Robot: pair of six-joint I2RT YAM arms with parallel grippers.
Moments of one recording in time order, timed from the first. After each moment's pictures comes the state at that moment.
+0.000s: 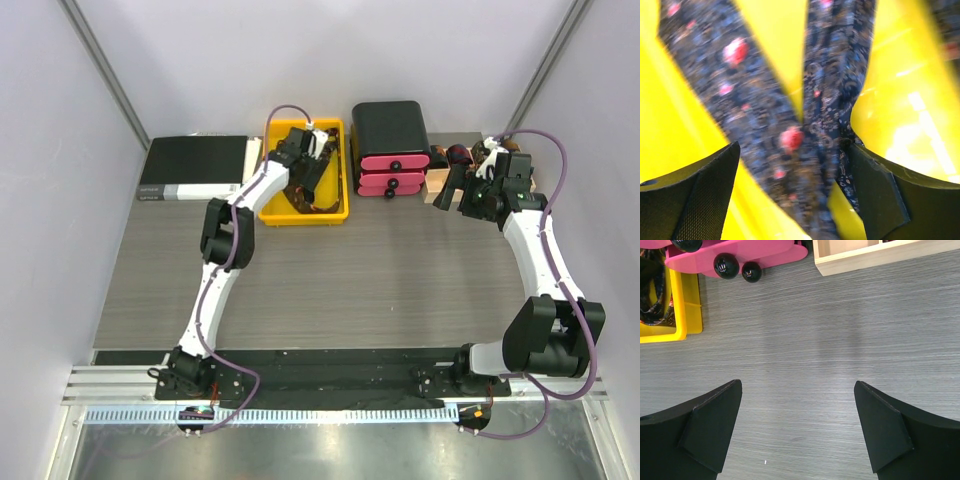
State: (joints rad) left arm -0.42 2.56 2.28 -0.51 -0.13 0.21; right arm -0.13 1.37 1.17 -0.56 -0.27 0.16
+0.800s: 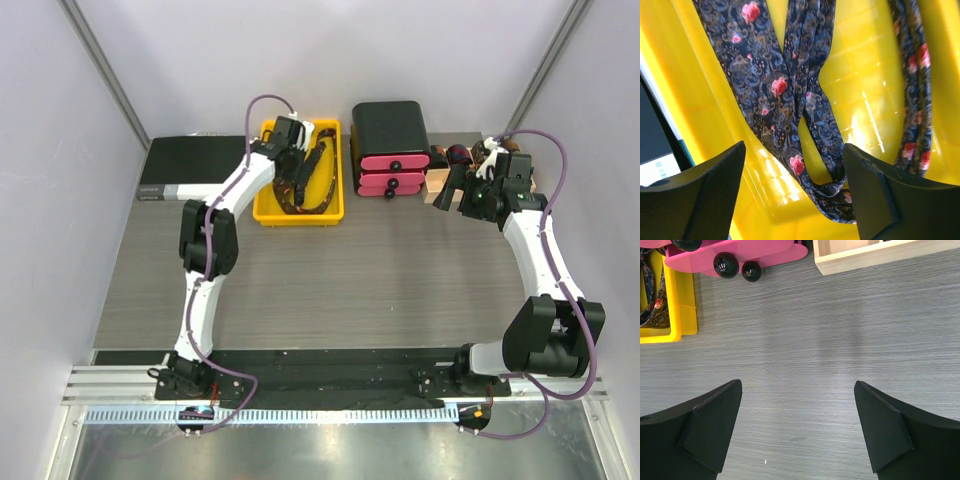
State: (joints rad) left arm -0.40 2.30 2.10 -0.64 -0.09 0.05; right arm -0.13 1.37 1.17 -0.56 -0.28 0.17
